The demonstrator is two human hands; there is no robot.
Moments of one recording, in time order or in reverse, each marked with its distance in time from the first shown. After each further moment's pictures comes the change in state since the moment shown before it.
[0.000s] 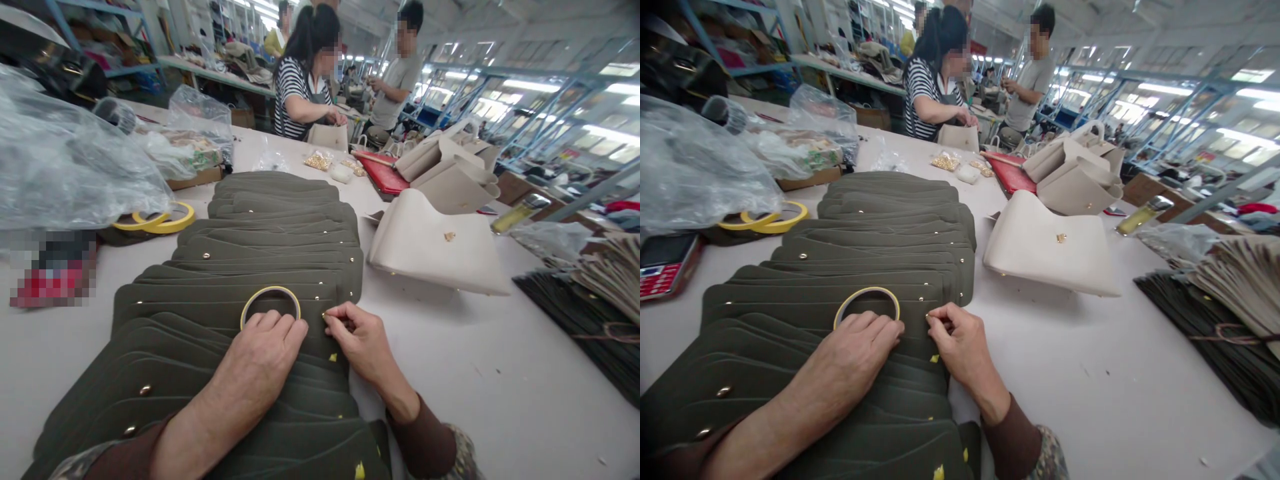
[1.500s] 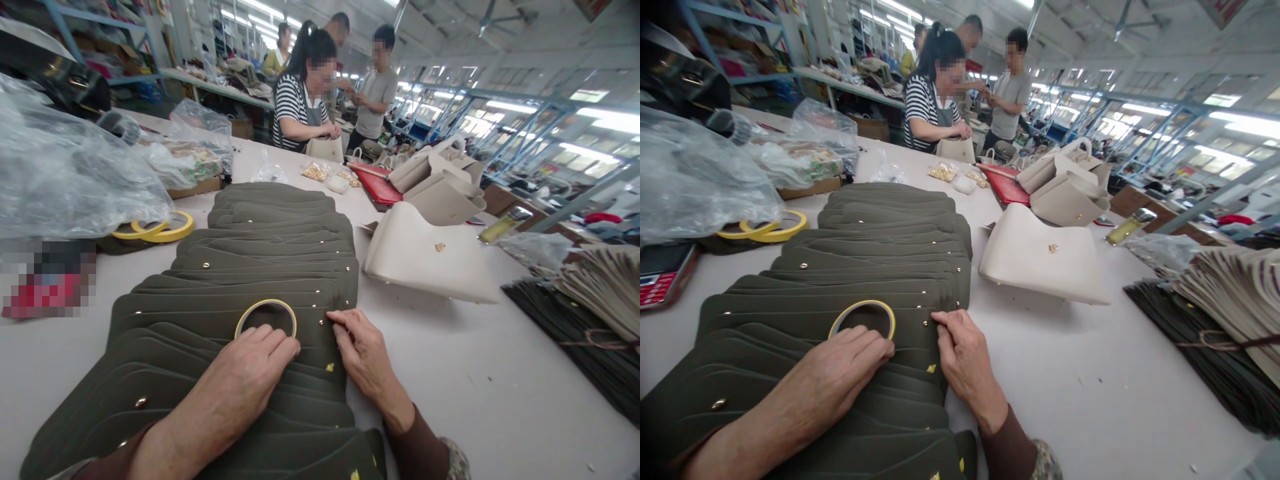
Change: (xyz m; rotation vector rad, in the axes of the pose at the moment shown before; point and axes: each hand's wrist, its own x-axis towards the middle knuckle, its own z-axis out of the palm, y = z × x) left_hand -0.013 -0.014 0.000 -0.172 0.071 0.116; right_hand -0.006 0.007 -0.009 -0.190 0.047 -0.298
